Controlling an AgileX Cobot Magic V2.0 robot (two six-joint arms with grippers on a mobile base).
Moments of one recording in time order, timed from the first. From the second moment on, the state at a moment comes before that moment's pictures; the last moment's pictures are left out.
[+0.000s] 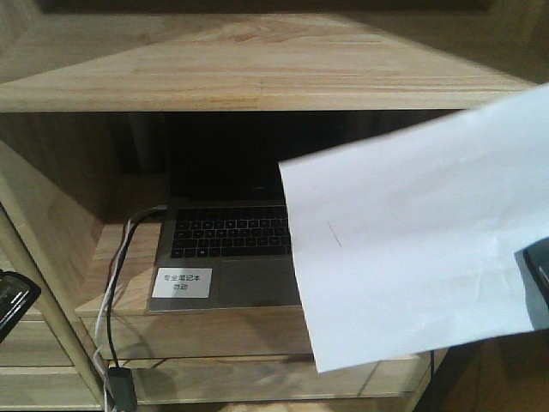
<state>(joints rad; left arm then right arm) -0.42 0.30 -0.49 0.04 0.59 -0.04 0.22 0.58 0.00 -0.34 -0.99 1.41</state>
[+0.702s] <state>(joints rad) -0.42 0.30 -0.49 0.04 0.59 -0.04 0.22 0.52 0.03 -0.34 -0.97 1.41</state>
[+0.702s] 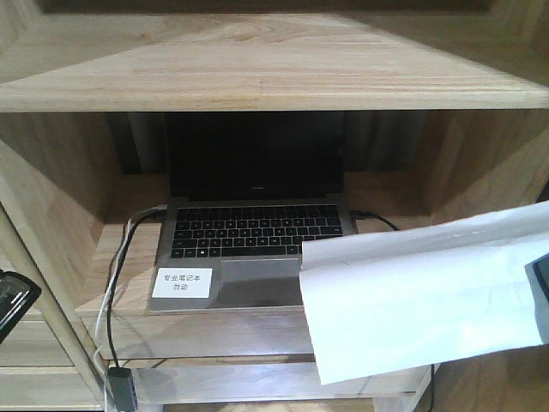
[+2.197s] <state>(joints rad) -0.42 0.30 -0.49 0.04 0.59 -0.04 0.22 0.52 0.03 -0.34 -0.97 1.41</state>
